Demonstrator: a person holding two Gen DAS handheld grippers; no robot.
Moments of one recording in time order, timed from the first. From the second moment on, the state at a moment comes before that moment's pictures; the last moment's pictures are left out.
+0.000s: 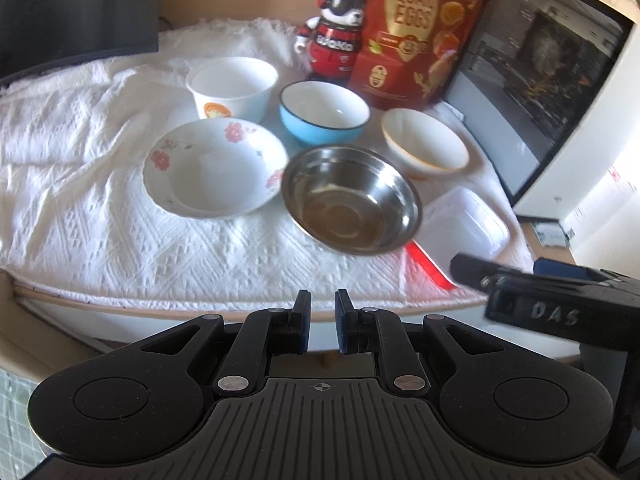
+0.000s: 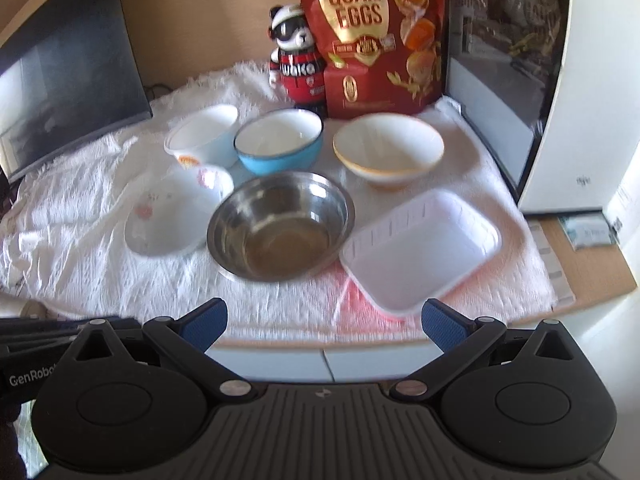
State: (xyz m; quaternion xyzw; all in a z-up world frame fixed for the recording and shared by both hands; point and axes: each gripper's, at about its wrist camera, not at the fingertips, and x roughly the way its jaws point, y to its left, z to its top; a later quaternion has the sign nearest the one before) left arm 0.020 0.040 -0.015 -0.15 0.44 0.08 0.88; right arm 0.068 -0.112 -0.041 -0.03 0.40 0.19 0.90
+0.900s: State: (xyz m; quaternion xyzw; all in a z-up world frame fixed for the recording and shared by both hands) left arm 0.132 0.192 -0.083 -0.23 0.47 -0.05 0.85; right arm 0.197 -0.023 -0.062 0.02 0.43 0.14 0.89
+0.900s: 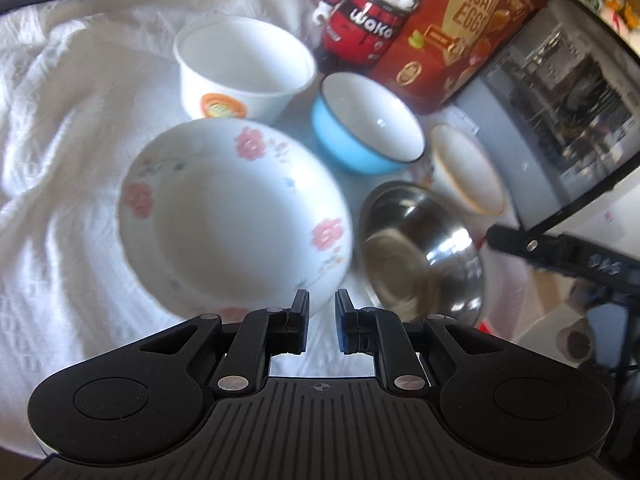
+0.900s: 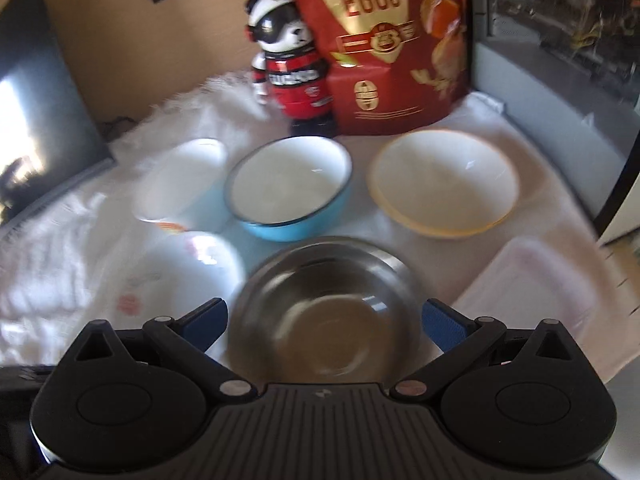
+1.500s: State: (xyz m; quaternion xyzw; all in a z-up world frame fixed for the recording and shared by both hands) left arm 0.151 0.140 -0.096 -0.30 0.46 0.04 0.83; right arm 0.246 -0.069 -0.096 -0.08 0.45 0.26 0.85
